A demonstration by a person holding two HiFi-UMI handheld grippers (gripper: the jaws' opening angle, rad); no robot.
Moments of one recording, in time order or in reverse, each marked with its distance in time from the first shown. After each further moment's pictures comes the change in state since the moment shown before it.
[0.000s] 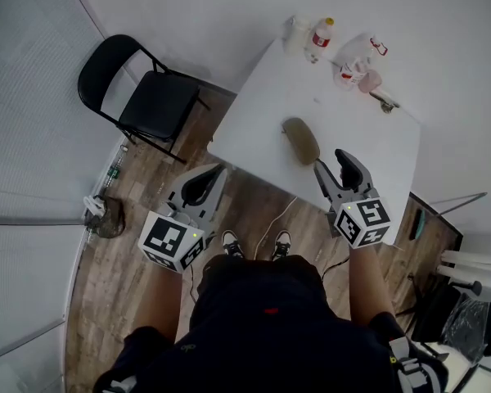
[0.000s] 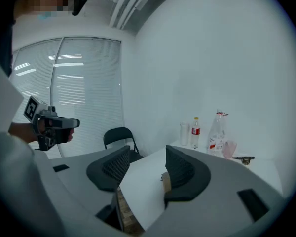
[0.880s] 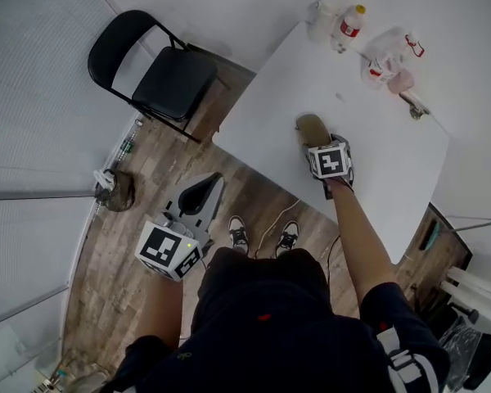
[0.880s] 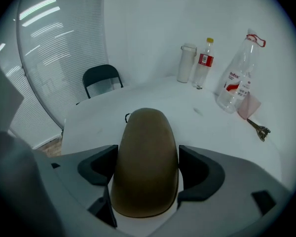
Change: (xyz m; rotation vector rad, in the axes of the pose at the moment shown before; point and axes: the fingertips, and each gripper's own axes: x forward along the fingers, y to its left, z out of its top) left arm 0.030 0.010 -0.043 -0.092 0.083 0.128; right arm 0.177 -0.104 -0.225 -0.068 0.667 -0.057
